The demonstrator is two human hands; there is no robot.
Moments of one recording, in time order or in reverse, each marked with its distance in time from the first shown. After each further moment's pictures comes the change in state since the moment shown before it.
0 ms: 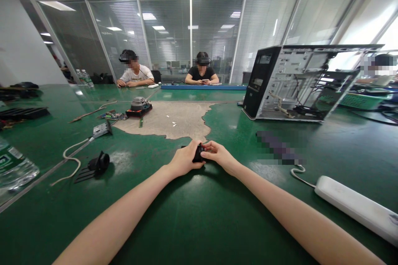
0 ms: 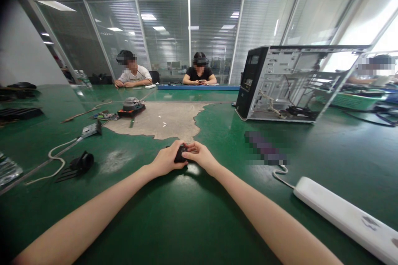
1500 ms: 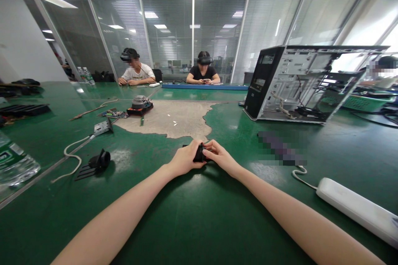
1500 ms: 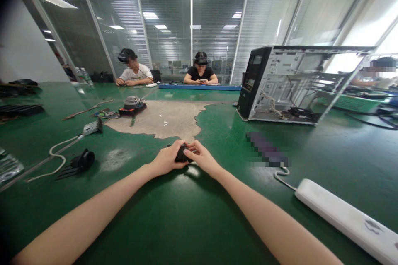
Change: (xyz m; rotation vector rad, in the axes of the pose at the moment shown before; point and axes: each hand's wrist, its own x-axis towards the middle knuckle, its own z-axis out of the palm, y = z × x) left_hand -0.001 -0.002 0.001 -0.023 0.000 -0.004; right_hand -0.006 -0.001 0.001 -0.025 -0.072 -0.085
